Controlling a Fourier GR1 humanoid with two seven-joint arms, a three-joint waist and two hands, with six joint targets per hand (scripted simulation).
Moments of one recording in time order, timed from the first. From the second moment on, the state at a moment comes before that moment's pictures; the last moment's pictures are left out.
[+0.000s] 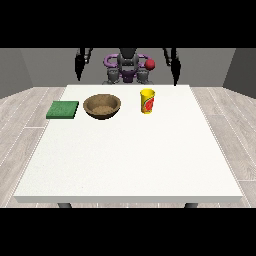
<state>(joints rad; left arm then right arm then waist) 0.03 0.11 0.03 -1.53 0.01 -0.03 0.02 -0.02 -0.12 -0.01 -1.57 0.01 -0.01 0.02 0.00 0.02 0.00</state>
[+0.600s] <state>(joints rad) -0.18 0.03 0.04 -1.61 0.14 0.05 0.06 -0.16 -0.04 0.16 -1.72 -0.08 -0.18 0.14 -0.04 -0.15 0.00</state>
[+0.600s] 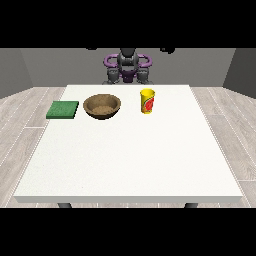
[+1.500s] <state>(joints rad) -0.39 0.02 0.05 -1.45 0.12 0.08 -0.18 -0.42 -0.05 0.14 -1.69 -0.01 -0.31 0.13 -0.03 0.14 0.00</state>
